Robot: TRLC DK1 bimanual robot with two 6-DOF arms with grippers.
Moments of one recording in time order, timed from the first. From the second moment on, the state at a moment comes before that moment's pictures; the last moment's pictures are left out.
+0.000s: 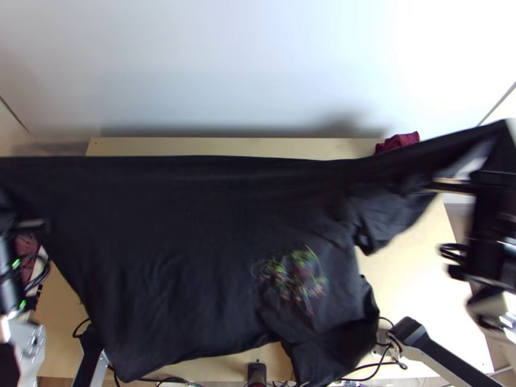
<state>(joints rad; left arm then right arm) 0.16 0.50 0.94 0.19 0.00 0.11 0.58 0.78 1.10 0.31 0.66 -0.64</state>
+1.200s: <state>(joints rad) -0.03 1.90 1.40 0.76 -0.16 0.32 0.21 2.25 1.99 0.47 0.43 -0.48</state>
